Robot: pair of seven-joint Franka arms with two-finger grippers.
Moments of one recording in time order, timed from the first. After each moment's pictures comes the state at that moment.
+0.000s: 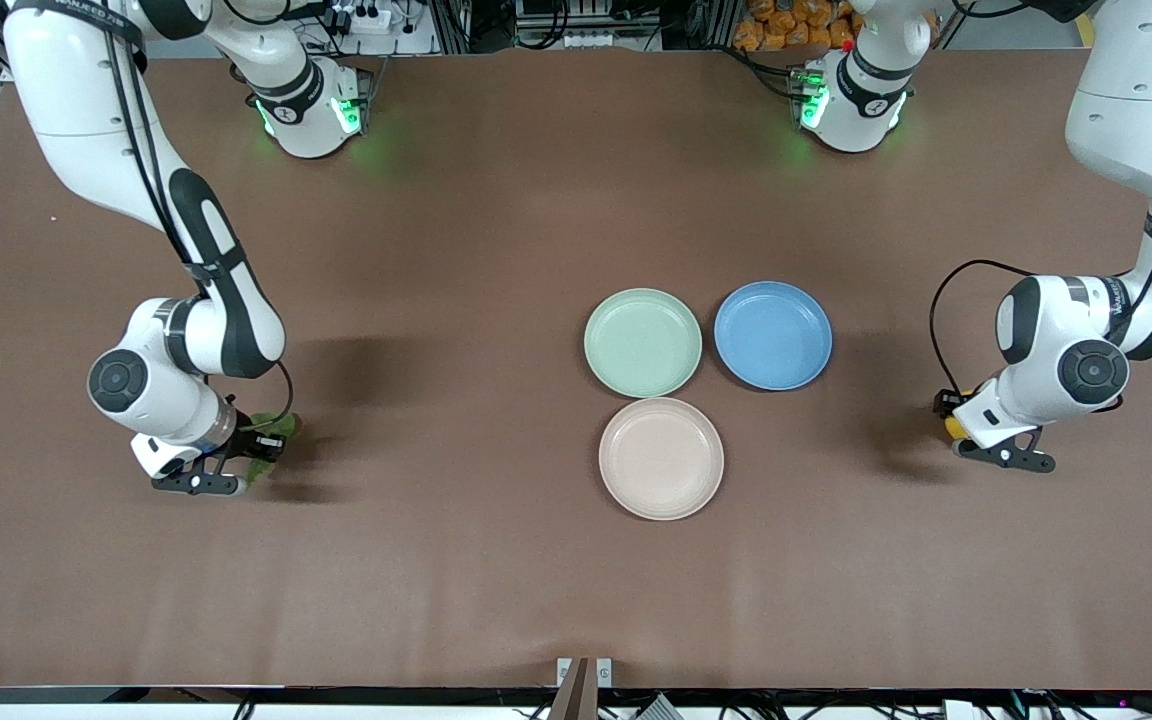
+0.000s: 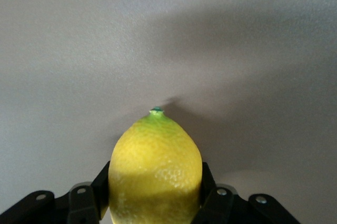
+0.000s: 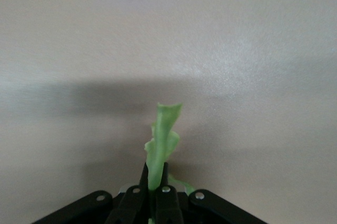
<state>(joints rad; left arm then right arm) 0.18 0.58 -0.09 -1.88 0.31 2.38 0.13 0.13 0.61 -0.11 -1.81 0.12 2.45 0.01</state>
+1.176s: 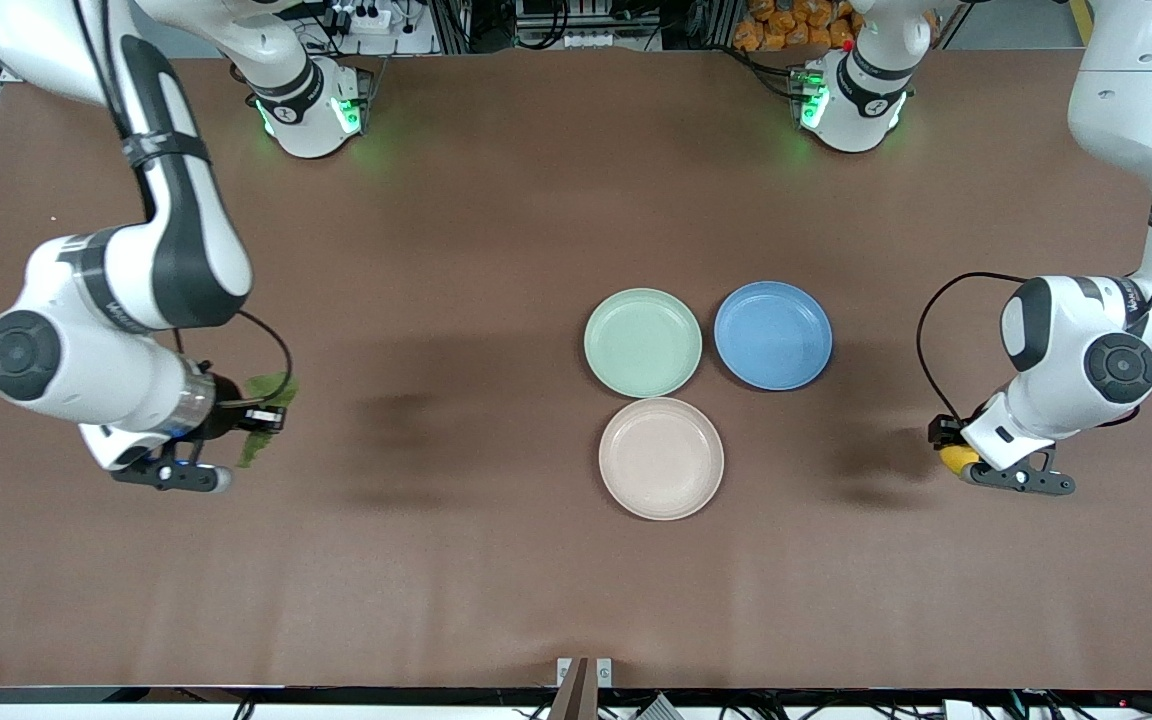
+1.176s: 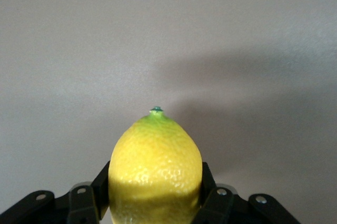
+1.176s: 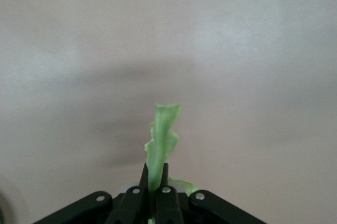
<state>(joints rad) 0.17 0.55 -0.15 -1.80 0.21 2.38 0.07 0.26 0.46 -0.10 -1.50 0.14 1.89 0.27</state>
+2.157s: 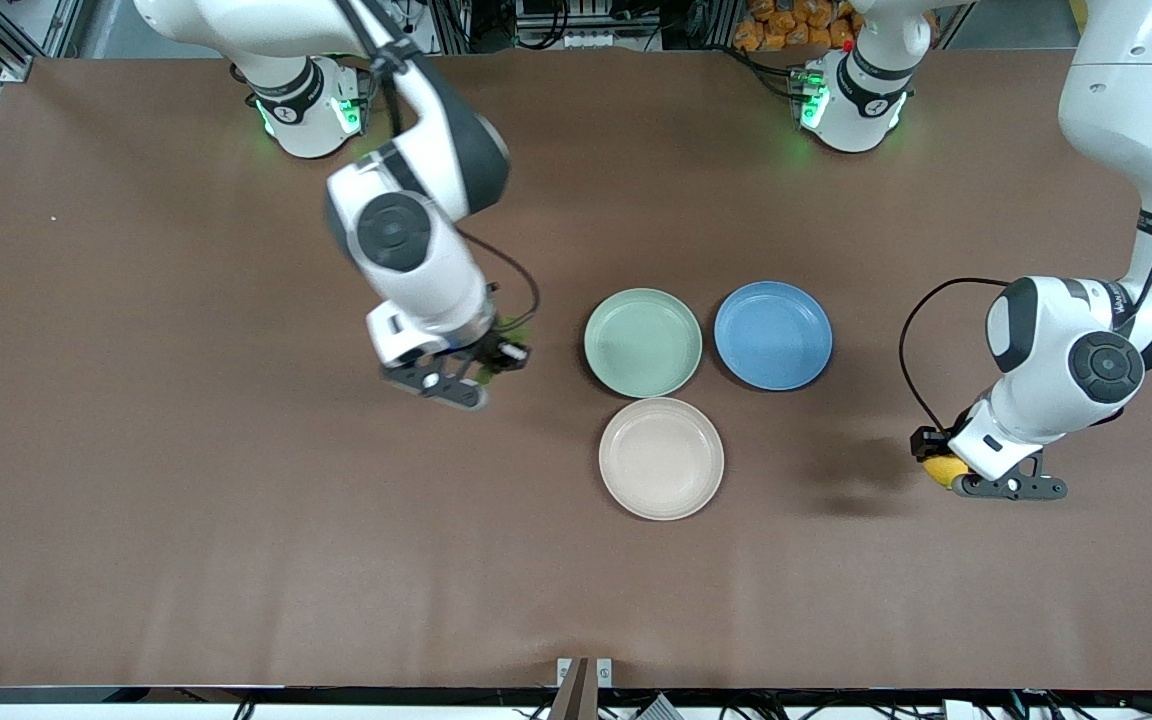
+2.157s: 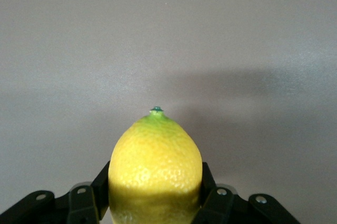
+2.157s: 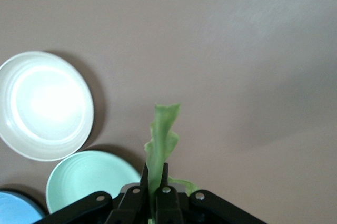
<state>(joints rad) 0.17 0.55 -0.20 -1.77 0.21 2.38 -0.07 0.71 0.52 -0.08 -1.48 0.14 2.06 0.98</state>
